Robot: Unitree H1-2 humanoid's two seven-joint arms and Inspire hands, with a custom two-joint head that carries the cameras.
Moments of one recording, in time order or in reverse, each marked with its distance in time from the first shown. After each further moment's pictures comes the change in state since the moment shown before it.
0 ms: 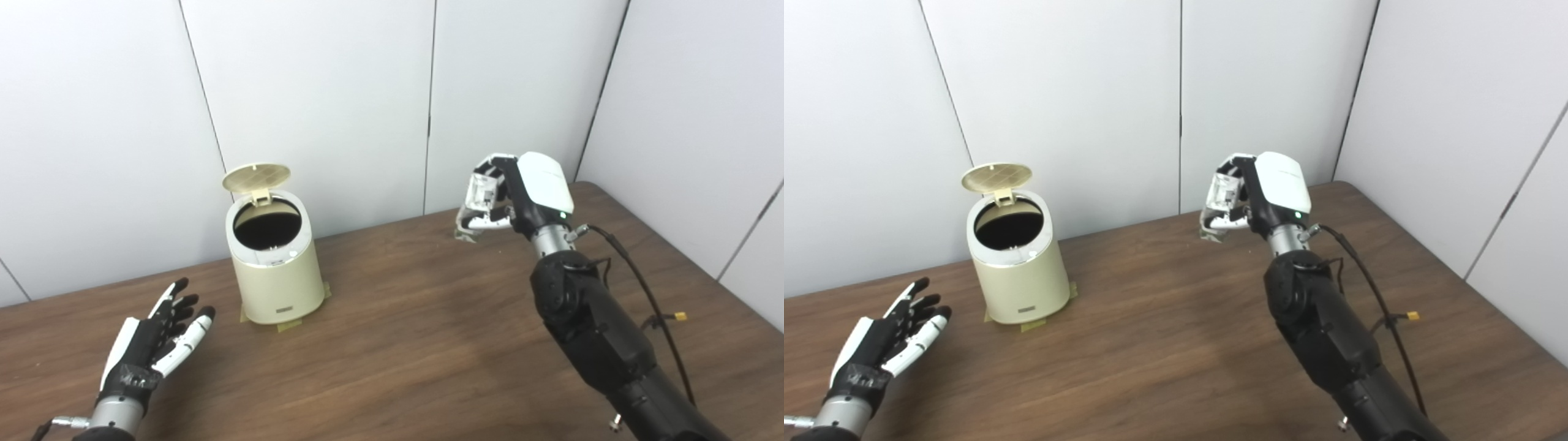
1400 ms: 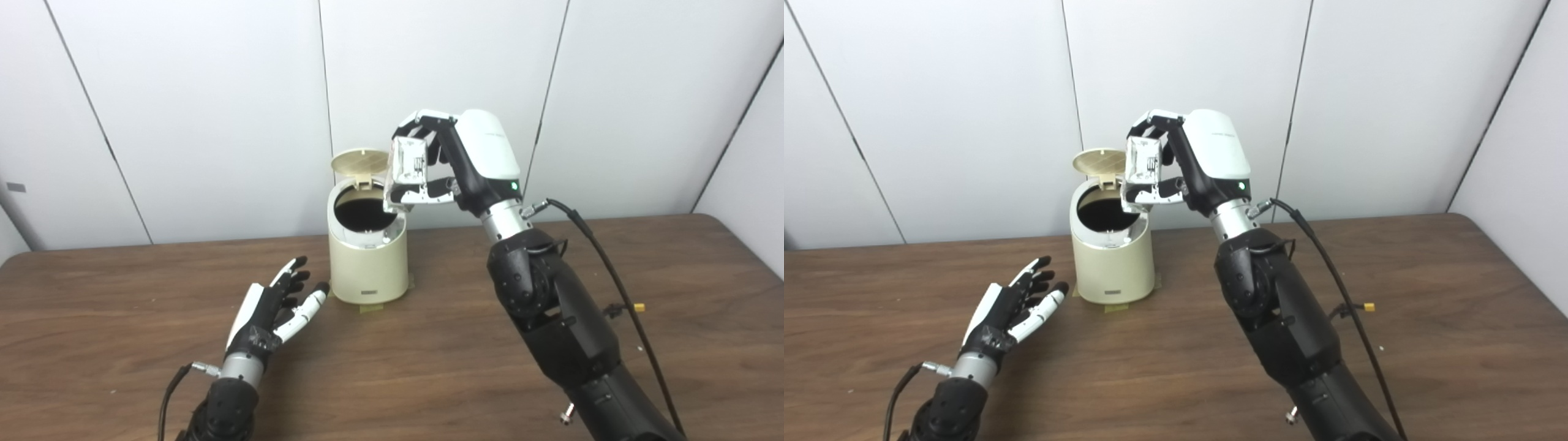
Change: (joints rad) left arm 0.028 -0.098 -0.040 -0.010 0.108 0.012 0.076; right arm -0.238 0.249 0.121 0.098 -0.087 -0.241 0.072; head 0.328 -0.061
